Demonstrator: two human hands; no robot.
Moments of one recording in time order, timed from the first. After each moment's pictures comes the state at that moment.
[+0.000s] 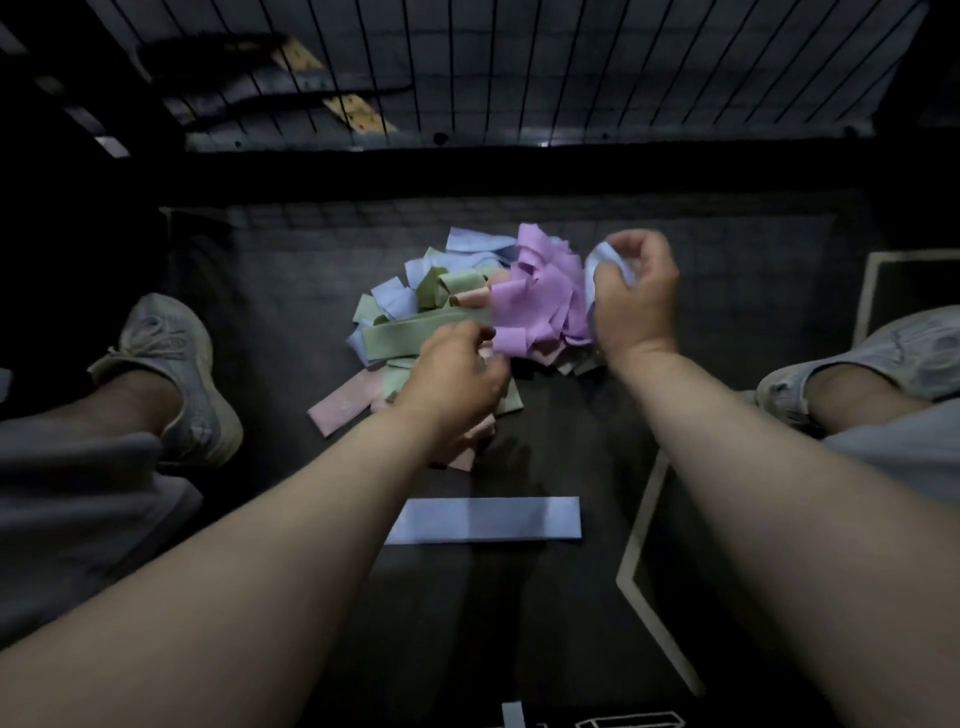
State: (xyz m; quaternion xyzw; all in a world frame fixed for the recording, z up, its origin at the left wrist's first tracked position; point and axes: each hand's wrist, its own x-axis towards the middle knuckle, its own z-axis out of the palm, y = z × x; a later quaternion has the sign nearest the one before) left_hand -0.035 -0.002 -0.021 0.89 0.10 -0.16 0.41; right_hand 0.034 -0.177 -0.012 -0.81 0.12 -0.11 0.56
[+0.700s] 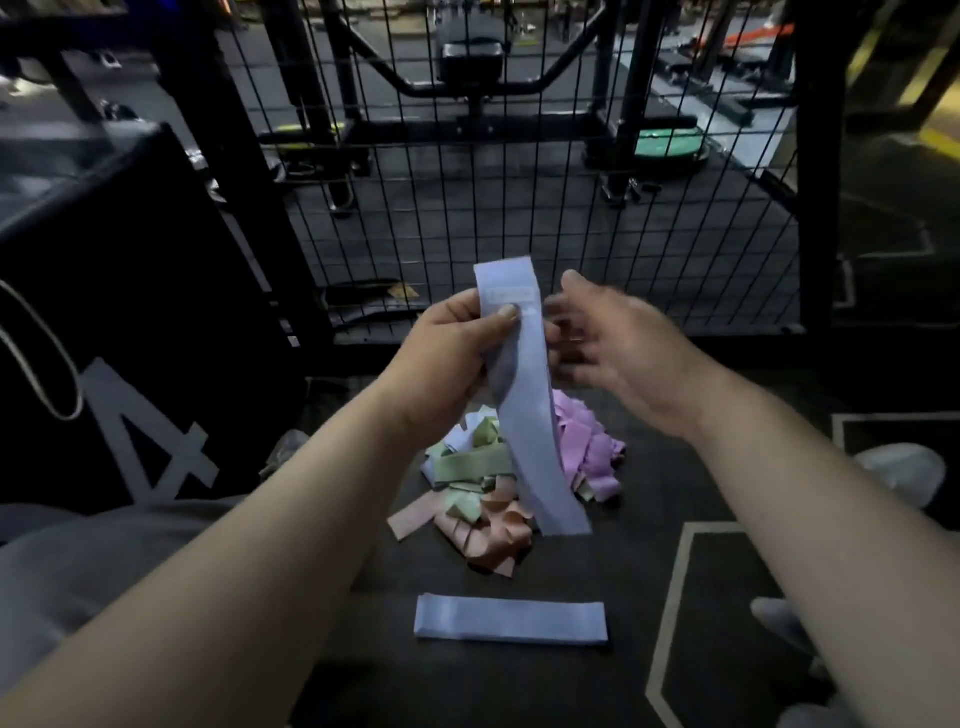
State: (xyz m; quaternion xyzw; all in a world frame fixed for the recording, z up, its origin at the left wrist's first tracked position) left_hand -0.104 0.029 0.245 0.61 0.00 -0.05 0.79; right_hand -0.073 -0.147 0.257 -0.69 -0.08 0.19 0.69
